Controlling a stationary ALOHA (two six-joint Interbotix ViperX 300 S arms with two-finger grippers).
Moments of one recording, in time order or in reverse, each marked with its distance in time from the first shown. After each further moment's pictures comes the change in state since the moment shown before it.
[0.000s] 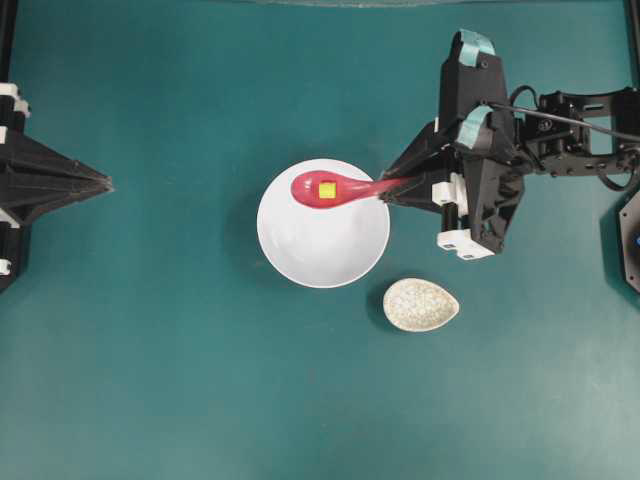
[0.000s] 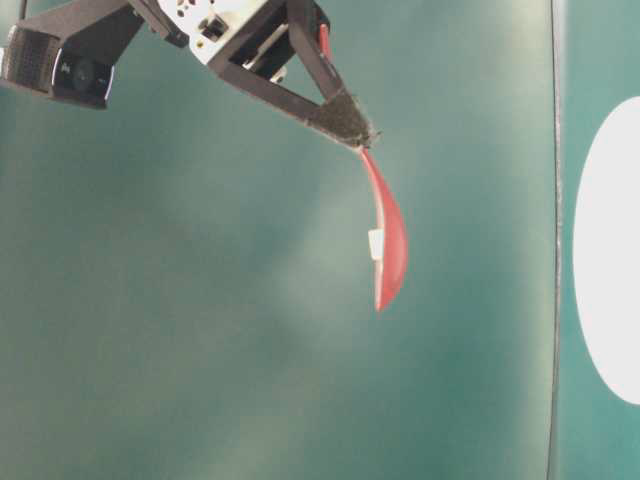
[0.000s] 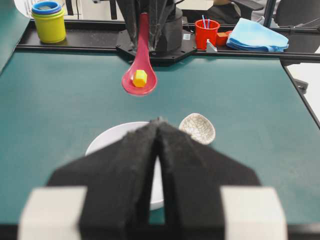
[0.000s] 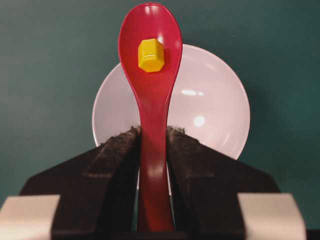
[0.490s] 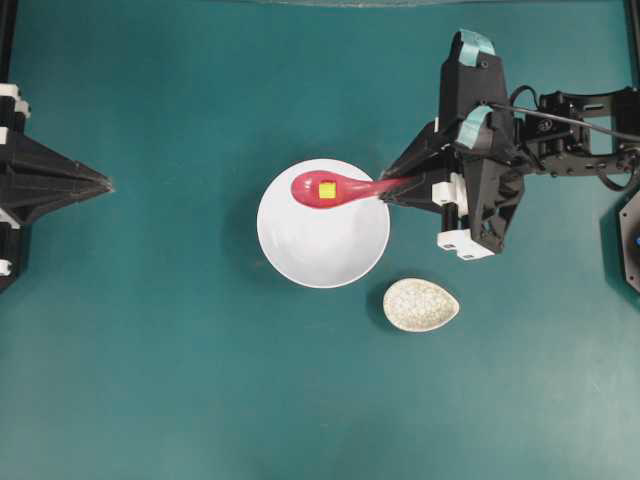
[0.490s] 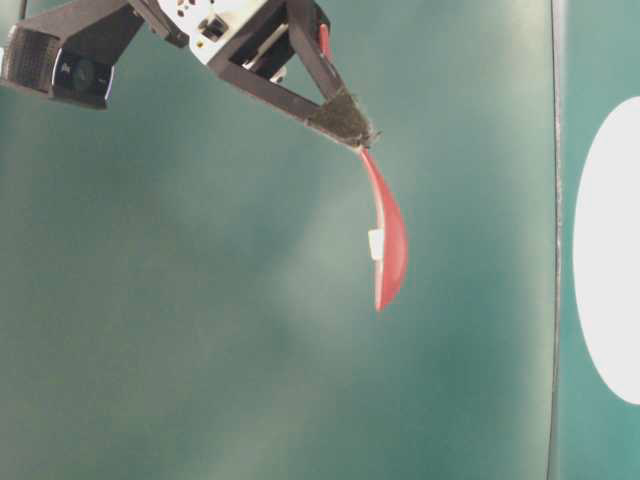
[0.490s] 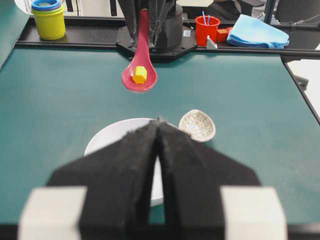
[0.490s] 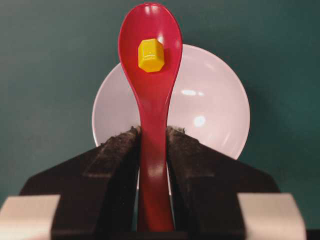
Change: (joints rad) left arm 0.000 -0.002 0.000 0.000 0.015 0.000; right arm 0.000 0.000 0.000 0.000 0.000 0.000
